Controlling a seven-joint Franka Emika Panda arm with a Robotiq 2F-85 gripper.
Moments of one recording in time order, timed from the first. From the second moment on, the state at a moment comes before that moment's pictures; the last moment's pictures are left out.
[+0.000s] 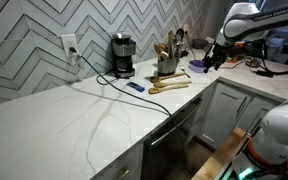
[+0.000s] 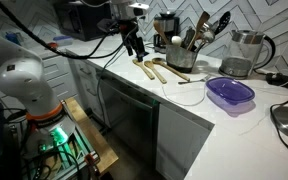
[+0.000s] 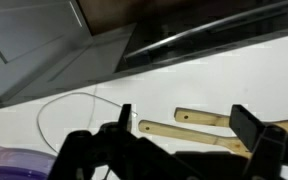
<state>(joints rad) -0.18 -0.61 -0.19 -2.55 -0.13 2.13 -0.13</state>
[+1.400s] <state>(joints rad) 0.01 0.07 -0.26 -2.28 0.78 2.84 -0.98</state>
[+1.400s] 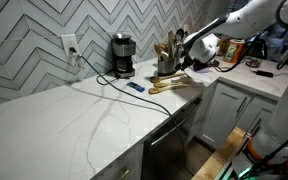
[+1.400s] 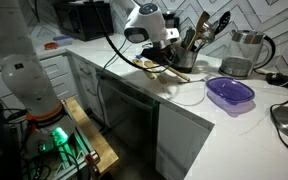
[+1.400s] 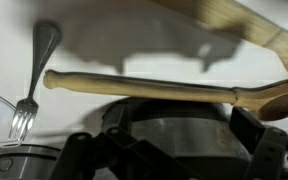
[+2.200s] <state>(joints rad) -0.01 0.23 -0.19 -2.14 1.25 2.95 -1.33</state>
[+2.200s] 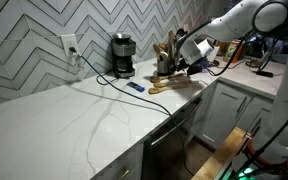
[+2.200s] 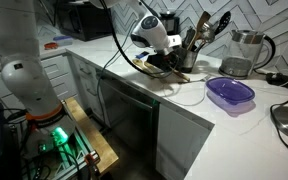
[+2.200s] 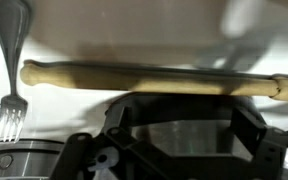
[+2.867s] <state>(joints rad) -0.01 0.28 -0.20 -2.12 1.26 2.98 -1.34</state>
